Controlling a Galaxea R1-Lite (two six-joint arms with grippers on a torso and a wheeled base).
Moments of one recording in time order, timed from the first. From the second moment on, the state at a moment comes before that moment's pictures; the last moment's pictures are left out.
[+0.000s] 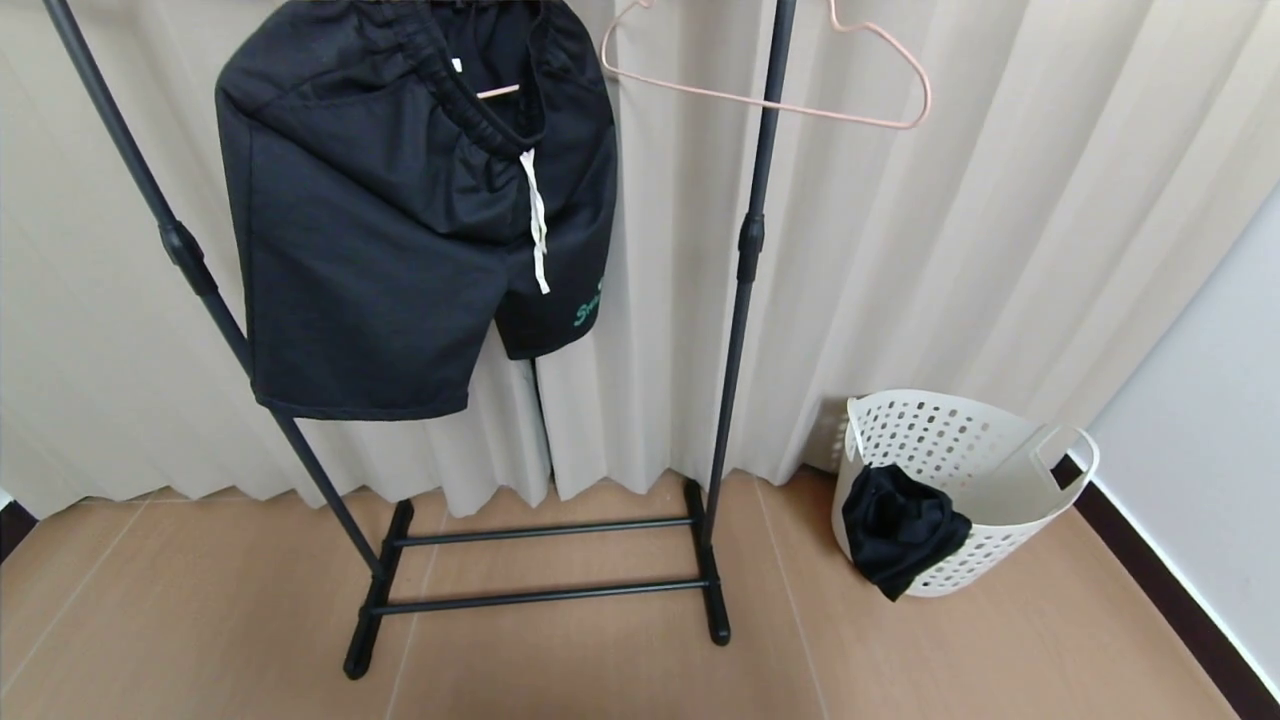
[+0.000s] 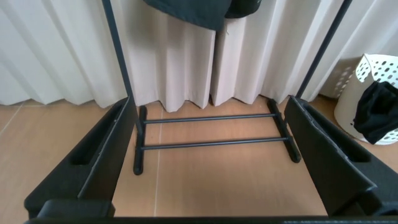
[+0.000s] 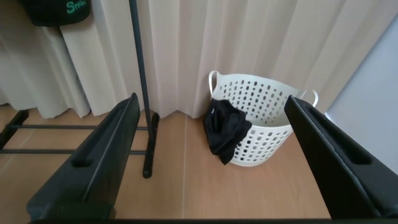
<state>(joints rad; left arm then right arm) 0.00 0.01 0.00 0.01 0.00 0.00 0.01 0.01 0.00 -0.07 0.01 -0.01</state>
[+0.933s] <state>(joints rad) 0.00 0.01 0.00 0.01 0.00 0.00 0.01 0.01 0.00 -0.07 0.01 -0.01</state>
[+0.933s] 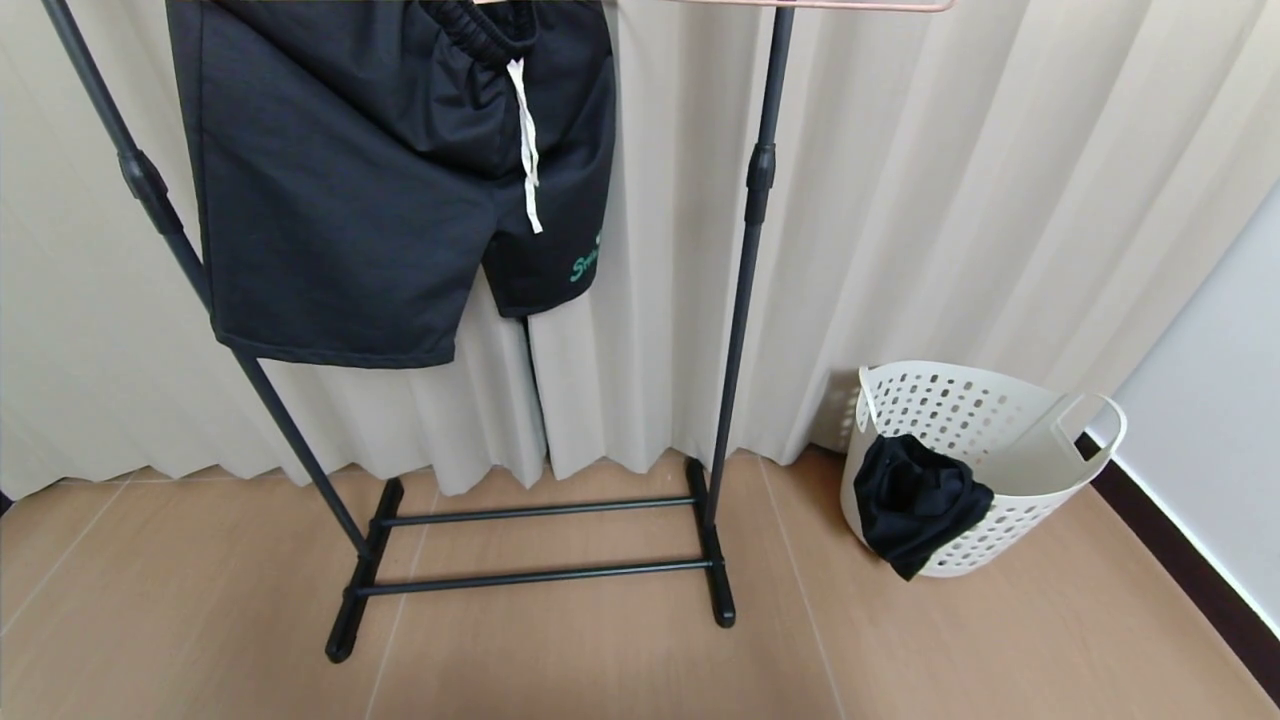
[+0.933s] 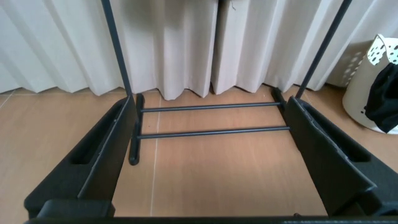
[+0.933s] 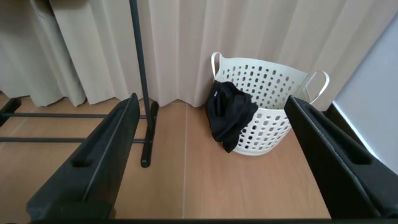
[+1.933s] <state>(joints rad) 0.00 0.01 0.00 0.01 0.00 0.00 0.01 0.01 0.00 -0.07 0.01 -0.01</state>
